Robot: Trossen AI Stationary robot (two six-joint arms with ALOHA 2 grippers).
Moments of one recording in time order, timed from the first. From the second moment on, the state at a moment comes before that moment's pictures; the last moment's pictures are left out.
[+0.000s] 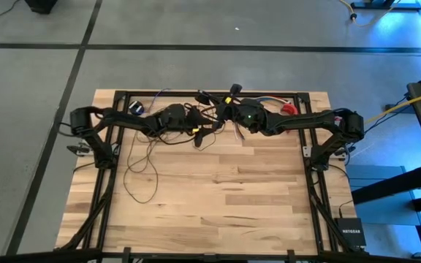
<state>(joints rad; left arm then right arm) 0.34 1.67 0.79 0.65 0.17 -0.15 -0.22 1.60 1.02 0.53 0.43 -0.69</state>
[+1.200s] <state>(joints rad) 0.47 1.40 0.80 0.27 -0.19 0.34 -0.22 1.57 1.02 0.46 0.25 -0.63</state>
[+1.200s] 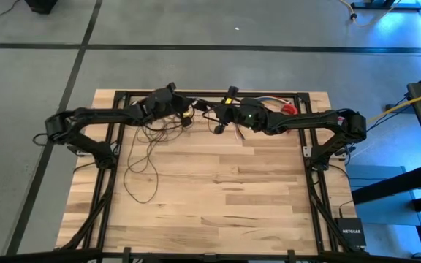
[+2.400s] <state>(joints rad) 0.33 1.24 0.80 0.33 0.00 0.08 -0.27 1.74 1.09 0.52 0.37 -0.63</state>
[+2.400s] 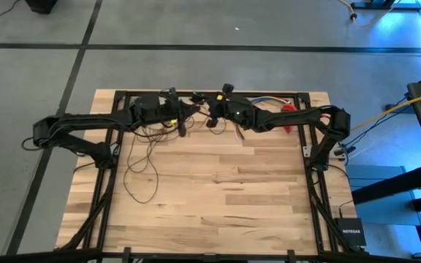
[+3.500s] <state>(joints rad) 0.29 1.41 0.50 0.43 -0.03 0.09 -0.27 1.74 1.11 0.51 0.34 -0.61</state>
